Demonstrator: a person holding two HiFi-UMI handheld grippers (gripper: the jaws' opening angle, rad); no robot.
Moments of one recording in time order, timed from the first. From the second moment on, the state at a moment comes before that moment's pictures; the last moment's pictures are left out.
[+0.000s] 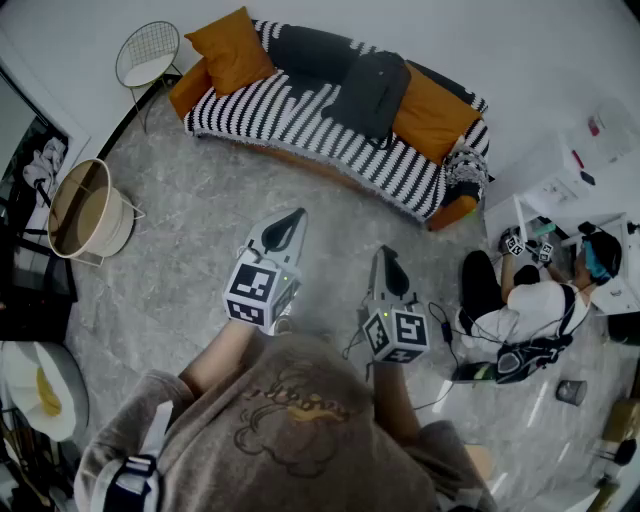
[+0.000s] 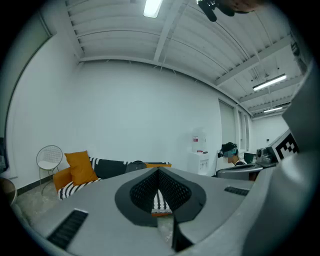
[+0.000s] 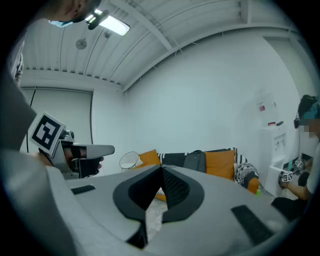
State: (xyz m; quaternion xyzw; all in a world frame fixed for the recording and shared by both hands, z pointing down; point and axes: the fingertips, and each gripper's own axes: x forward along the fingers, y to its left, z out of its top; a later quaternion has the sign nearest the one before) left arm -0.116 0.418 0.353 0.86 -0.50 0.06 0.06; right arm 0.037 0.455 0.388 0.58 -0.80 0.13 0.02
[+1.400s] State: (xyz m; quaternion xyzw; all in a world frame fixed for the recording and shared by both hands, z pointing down) left arm -0.130 0.269 0.377 0.89 -0.45 0.07 0.06; right arm 0.005 0.309 0.409 0.59 -0.80 0.13 0.00
